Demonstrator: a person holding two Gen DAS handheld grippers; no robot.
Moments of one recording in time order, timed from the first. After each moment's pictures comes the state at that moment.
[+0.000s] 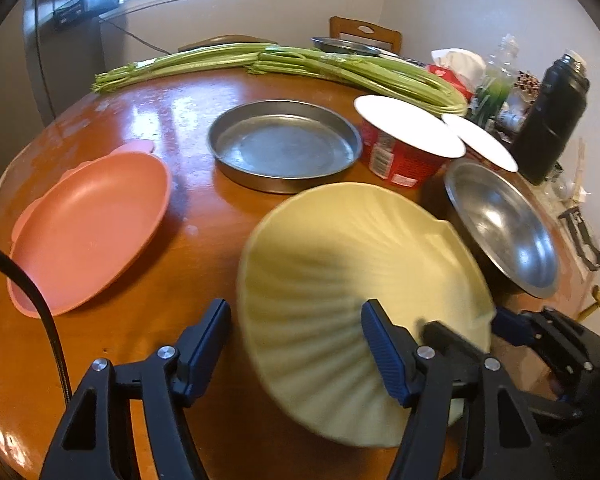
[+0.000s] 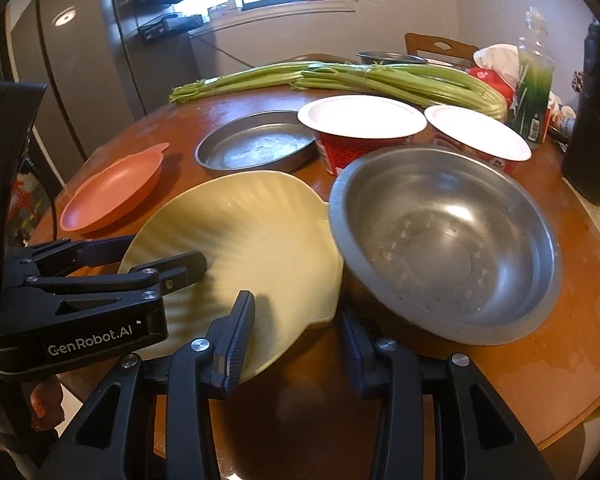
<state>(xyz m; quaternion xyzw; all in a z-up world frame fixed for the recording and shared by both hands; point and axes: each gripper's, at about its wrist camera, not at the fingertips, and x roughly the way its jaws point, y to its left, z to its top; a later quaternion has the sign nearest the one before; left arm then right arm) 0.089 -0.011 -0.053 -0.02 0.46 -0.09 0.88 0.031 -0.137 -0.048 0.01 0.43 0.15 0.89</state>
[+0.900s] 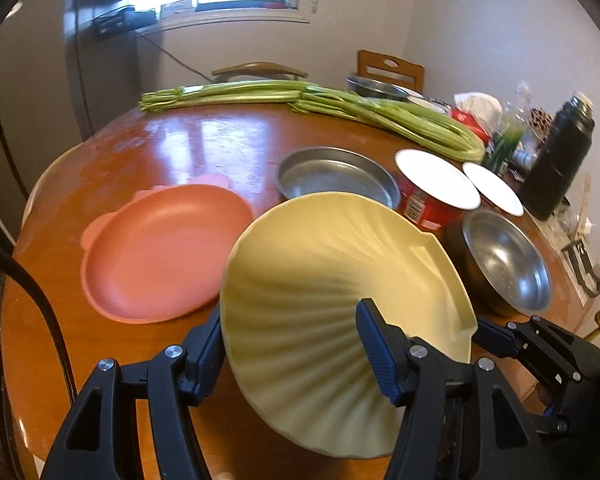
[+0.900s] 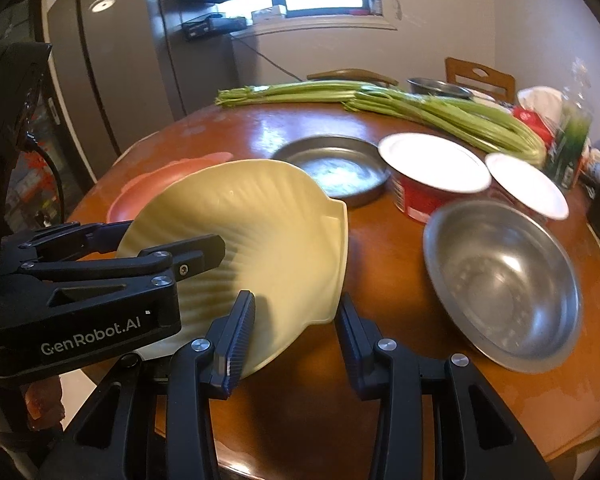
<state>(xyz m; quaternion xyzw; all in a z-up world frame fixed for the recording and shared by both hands) 0.069 0.039 -0.014 -0.04 0.42 -0.04 0.91 0.028 -0.083 -0.020 -0.02 0.40 0.20 0.89</state>
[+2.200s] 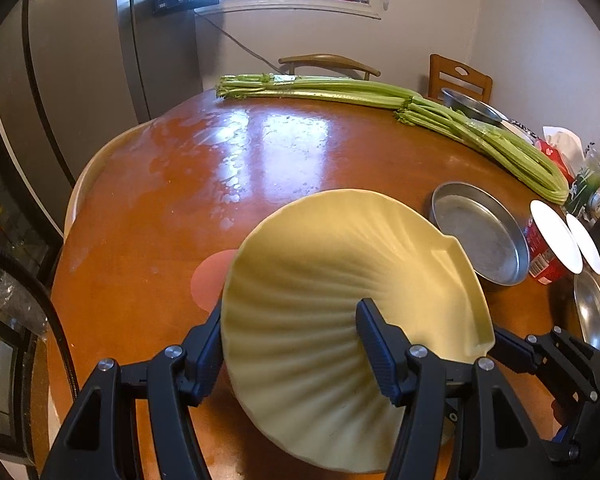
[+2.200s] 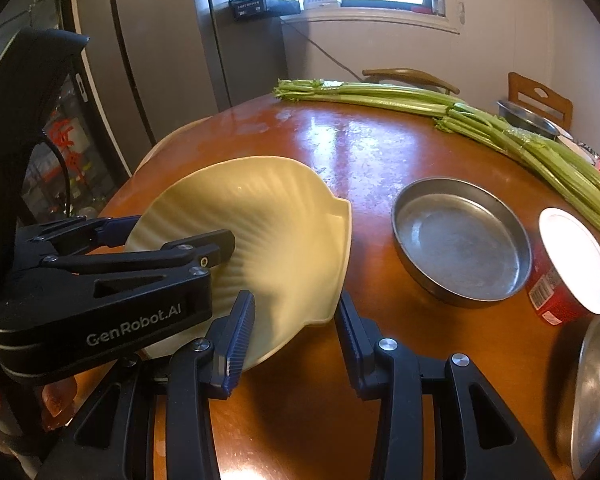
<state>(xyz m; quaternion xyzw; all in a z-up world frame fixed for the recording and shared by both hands) 0.131 0.146 -0.021 -0.05 0.44 0.05 0.90 0.099 0.034 -0.024 -0.04 0.41 0.26 0.87</state>
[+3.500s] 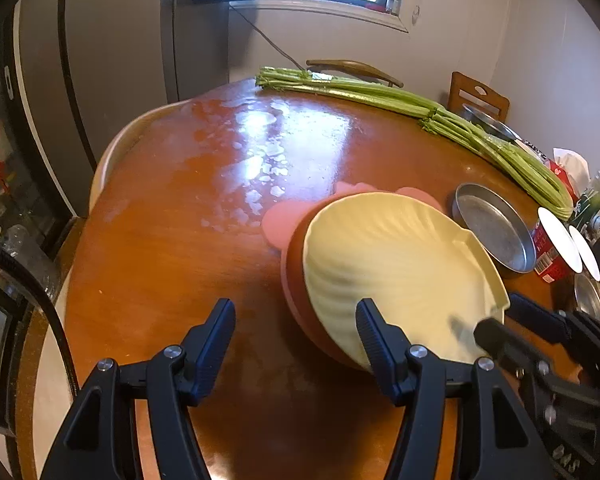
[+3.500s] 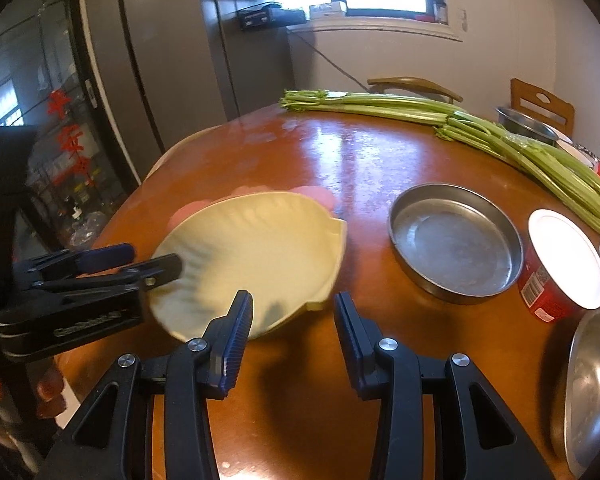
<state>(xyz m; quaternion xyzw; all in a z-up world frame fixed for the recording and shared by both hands) 0.094 0.177 -0.031 -0.09 0.43 0.08 0.90 0.085 0.024 -0.015 -0.04 0.40 0.28 0.87</state>
